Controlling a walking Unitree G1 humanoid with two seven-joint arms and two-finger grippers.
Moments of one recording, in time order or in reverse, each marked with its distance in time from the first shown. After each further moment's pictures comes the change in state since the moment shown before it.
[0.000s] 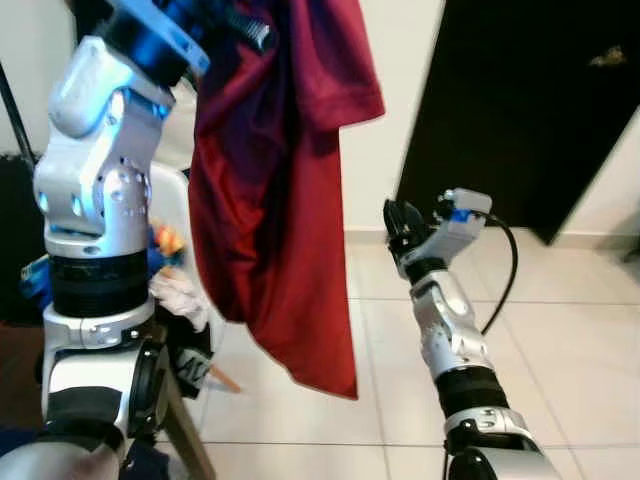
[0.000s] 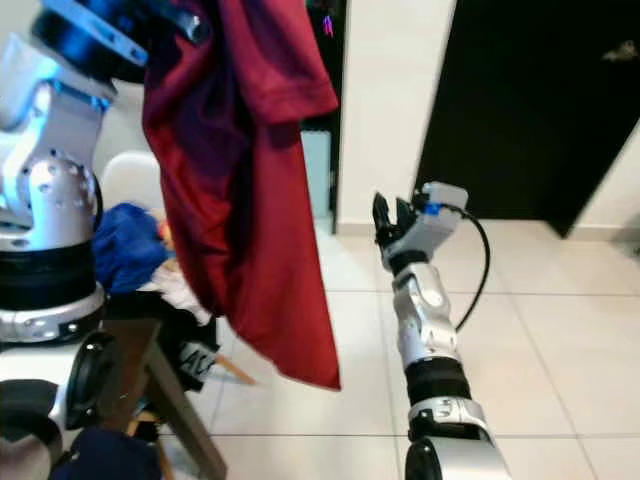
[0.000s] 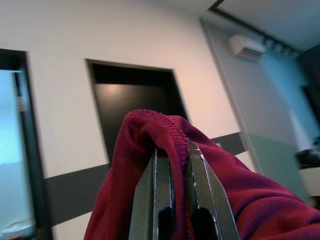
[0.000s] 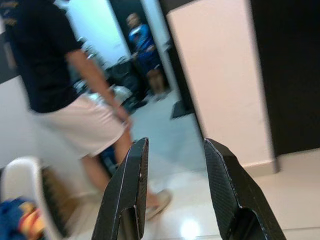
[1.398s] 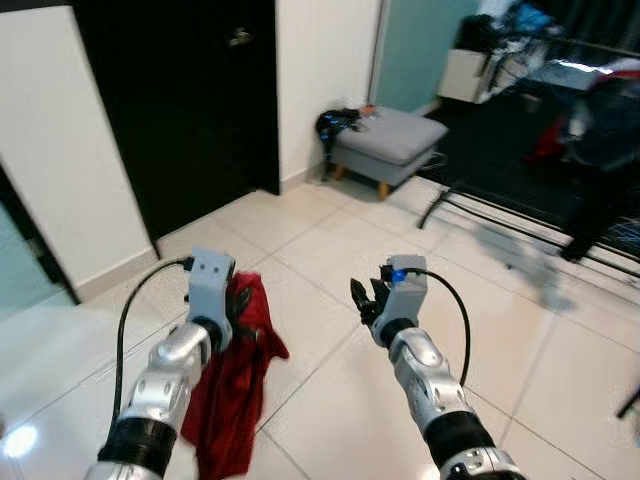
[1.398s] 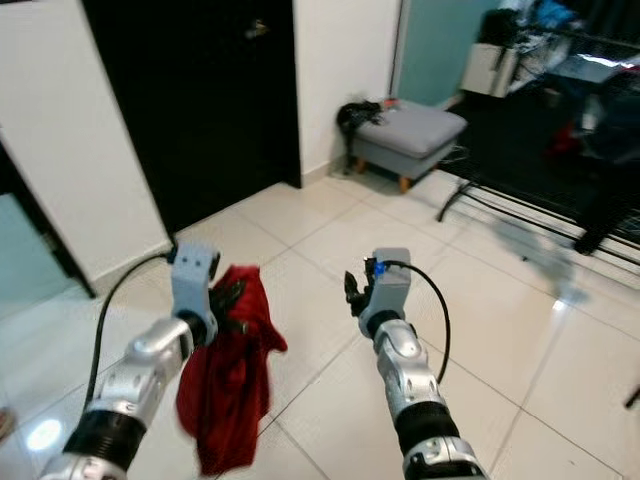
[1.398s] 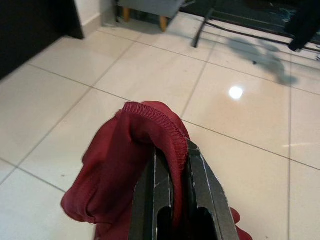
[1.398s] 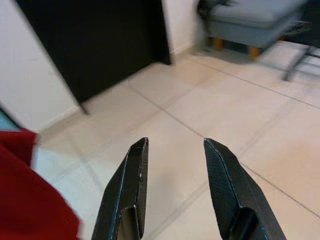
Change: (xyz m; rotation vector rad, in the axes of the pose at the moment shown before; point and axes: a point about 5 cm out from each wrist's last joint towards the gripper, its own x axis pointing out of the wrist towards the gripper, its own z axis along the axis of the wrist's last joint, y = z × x) left arm -0.267 -0.058 -0.205 -0.164 1.166 0.384; right arm -0.054 -0.006 -0.090 -0.171 0.404 0.019
